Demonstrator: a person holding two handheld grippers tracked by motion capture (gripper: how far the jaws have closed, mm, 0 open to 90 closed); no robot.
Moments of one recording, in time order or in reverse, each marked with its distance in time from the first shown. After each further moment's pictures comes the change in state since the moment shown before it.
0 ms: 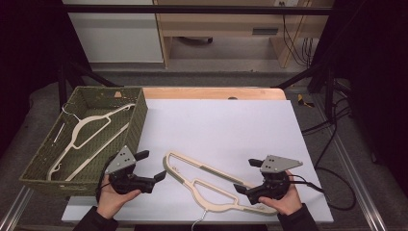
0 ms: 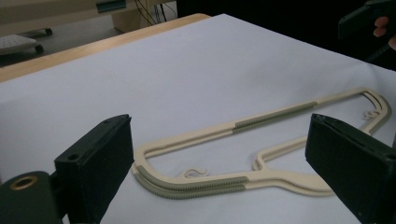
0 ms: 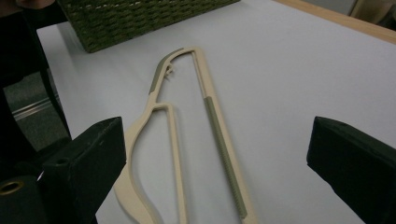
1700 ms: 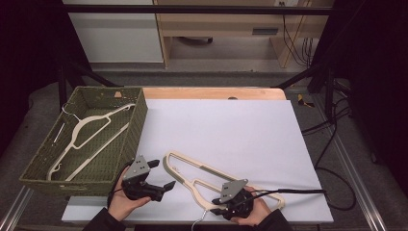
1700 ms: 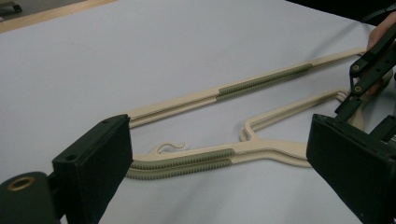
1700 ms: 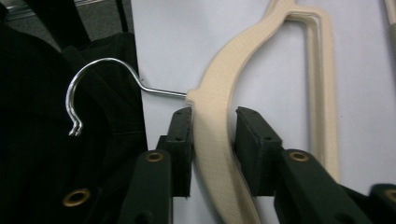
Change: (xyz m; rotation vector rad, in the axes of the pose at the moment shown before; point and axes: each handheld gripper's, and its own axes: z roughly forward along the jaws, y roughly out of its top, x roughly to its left) left arm -0.010 -0.022 0.027 0.089 -0.049 0.027; right arm 0.049 -0.039 0.085 0.308 0.294 -0.242
